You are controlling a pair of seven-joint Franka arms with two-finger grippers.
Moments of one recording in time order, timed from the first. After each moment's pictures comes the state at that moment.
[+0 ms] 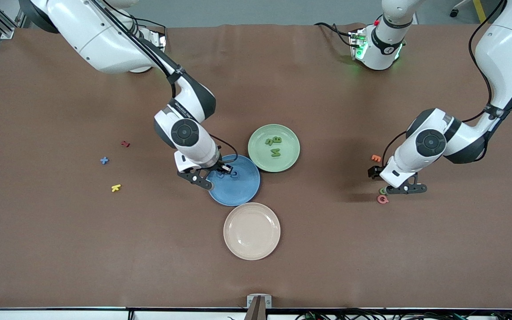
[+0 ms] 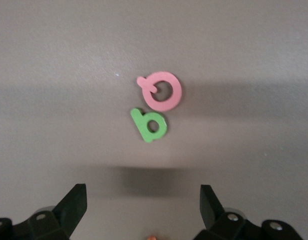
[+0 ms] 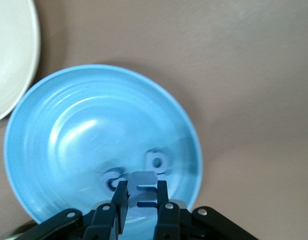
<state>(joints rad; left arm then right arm) 0.75 0.69 -0.91 -2.06 0.85 2.29 -0.70 0.16 0.68 0.50 -1.71 -0.27 2.32 1.21</state>
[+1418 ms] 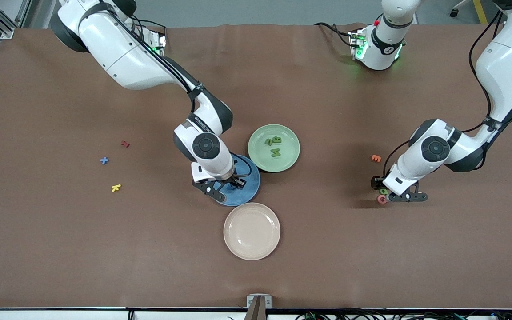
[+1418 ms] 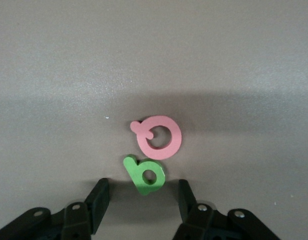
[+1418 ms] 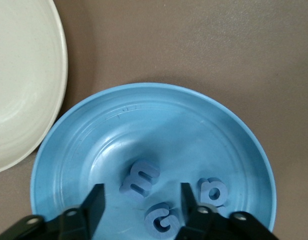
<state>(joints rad) 0.73 0.79 -0.86 -2.00 0.94 2.41 -0.70 0.33 0.83 0.36 -1.50 -0.27 2.32 1.31</state>
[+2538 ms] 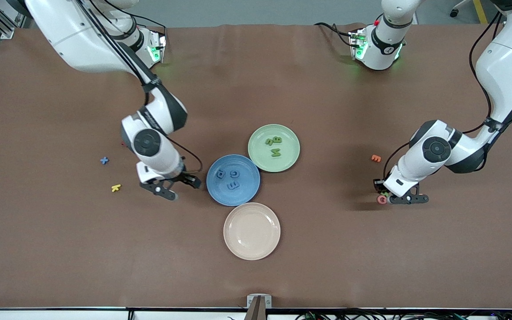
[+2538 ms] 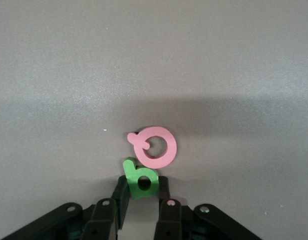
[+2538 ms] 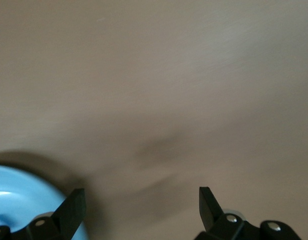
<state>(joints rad) 0.72 0.80 -0.86 -1.99 0.94 2.42 -0.71 0.05 0.51 0.34 -1.95 -0.28 2.44 0.94</state>
